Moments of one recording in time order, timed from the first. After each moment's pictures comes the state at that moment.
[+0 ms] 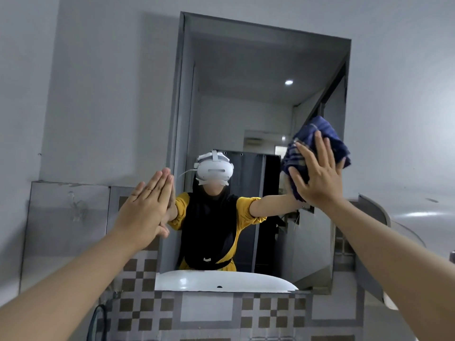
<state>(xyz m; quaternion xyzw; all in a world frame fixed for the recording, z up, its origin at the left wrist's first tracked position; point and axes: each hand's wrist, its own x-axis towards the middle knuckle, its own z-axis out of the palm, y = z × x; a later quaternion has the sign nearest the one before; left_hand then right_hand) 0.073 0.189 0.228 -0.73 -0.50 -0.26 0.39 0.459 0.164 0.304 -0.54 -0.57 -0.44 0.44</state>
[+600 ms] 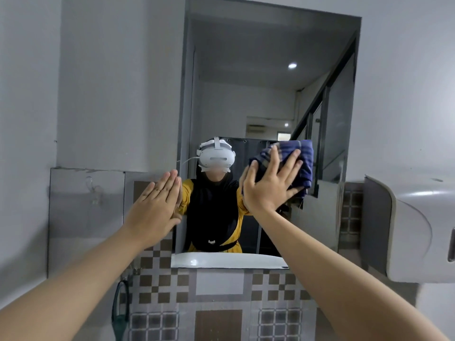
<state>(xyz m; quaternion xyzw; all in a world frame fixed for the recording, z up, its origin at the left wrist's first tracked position) 0.061 0.186 0.196 -0.74 -0.45 -0.28 0.41 0.303 0.181 0.244 -0.60 -0.44 -0.22 0.63</state>
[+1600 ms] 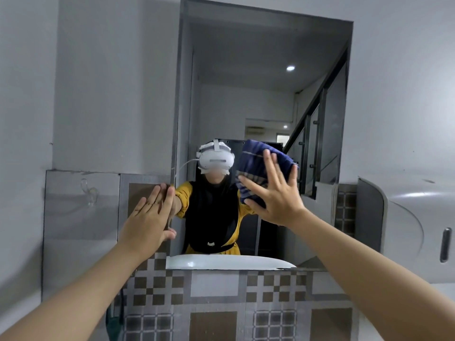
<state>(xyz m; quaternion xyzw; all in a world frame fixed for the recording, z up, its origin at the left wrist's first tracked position) 0.064 0.190 0.170 -0.75 -0.48 -0.30 0.34 0.387 0.172 0.233 -0.47 -0.66 -0.52 0.26</state>
